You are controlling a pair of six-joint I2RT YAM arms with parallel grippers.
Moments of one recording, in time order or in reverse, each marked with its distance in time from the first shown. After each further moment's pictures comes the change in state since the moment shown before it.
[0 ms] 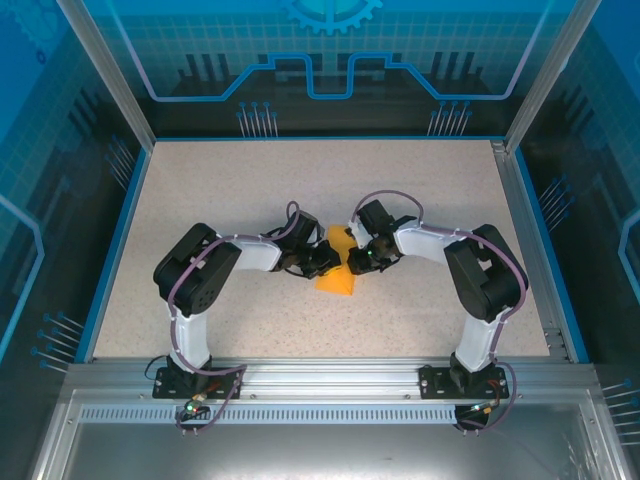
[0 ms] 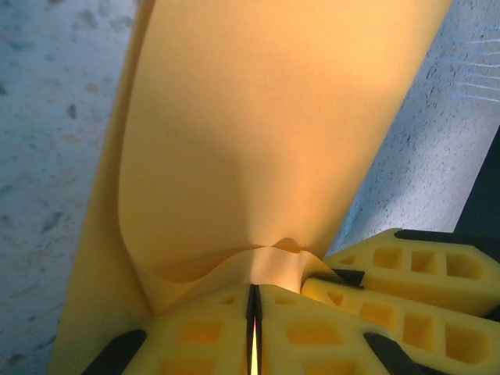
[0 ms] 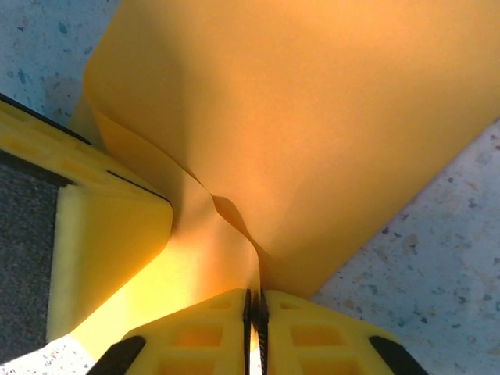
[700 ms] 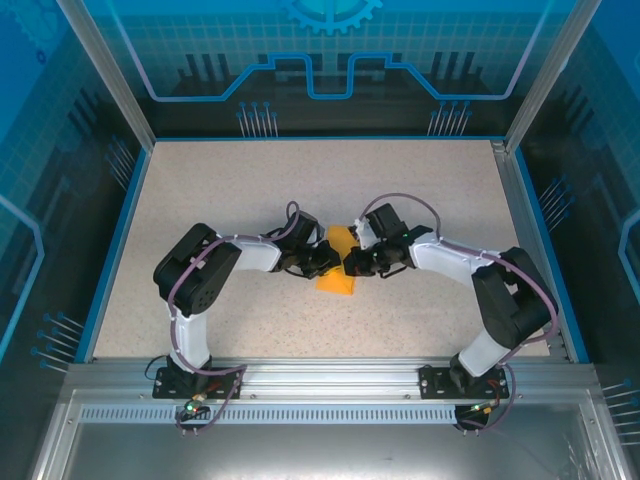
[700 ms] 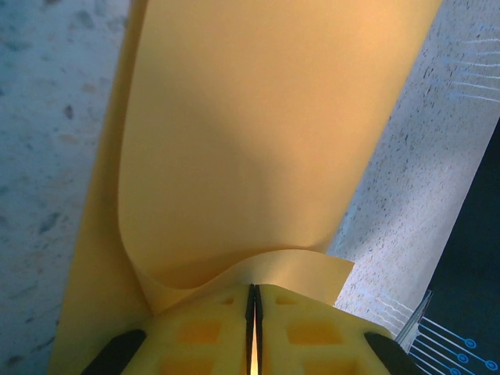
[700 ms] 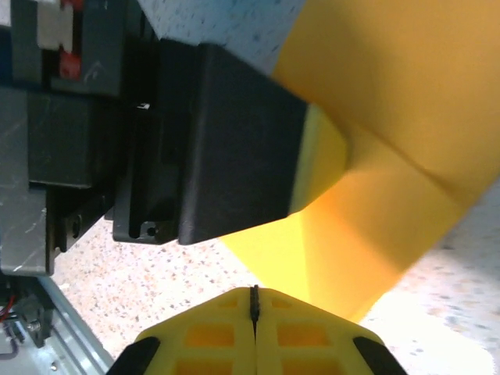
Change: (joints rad) left arm 0.000 0.000 -0.006 0.012 0.000 0.000; right arm 0.032 -0.206 -0.140 0.109 -0.211 0.239
